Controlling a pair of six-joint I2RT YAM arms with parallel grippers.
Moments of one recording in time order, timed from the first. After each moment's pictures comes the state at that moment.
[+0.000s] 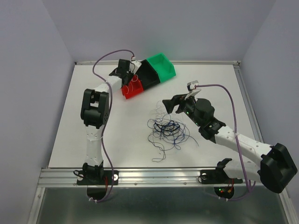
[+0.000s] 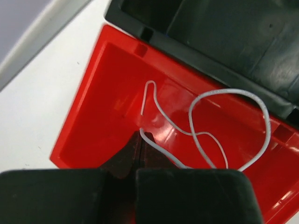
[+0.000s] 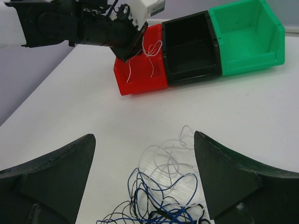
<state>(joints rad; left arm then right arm) -0.26 2.21 1.73 -0.20 -0.11 0.44 0.68 1.16 0.67 0.45 0.12 0.31</state>
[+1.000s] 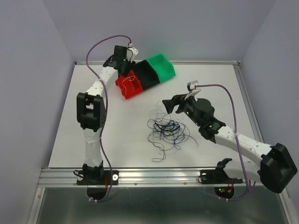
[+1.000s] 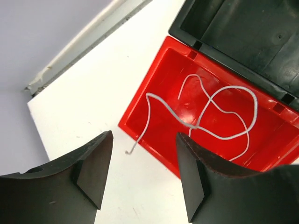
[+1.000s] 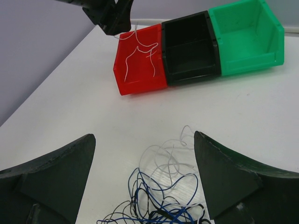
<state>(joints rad) -0.26 2.15 1.95 -0.50 -0.18 0.45 0.68 1.16 0.67 0.45 0.11 0.31</state>
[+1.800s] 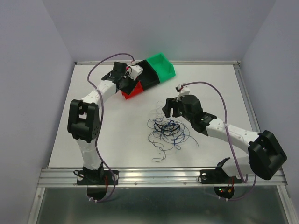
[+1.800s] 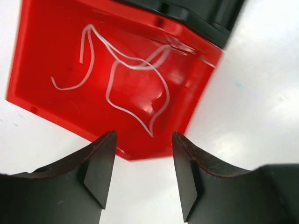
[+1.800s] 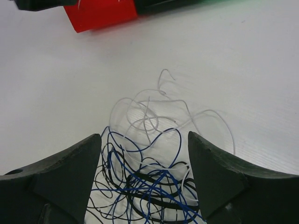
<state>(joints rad) -0.29 1.93 1.54 -0.42 0.08 0.44 0.68 1.32 0.76 0.18 0.13 0.32</state>
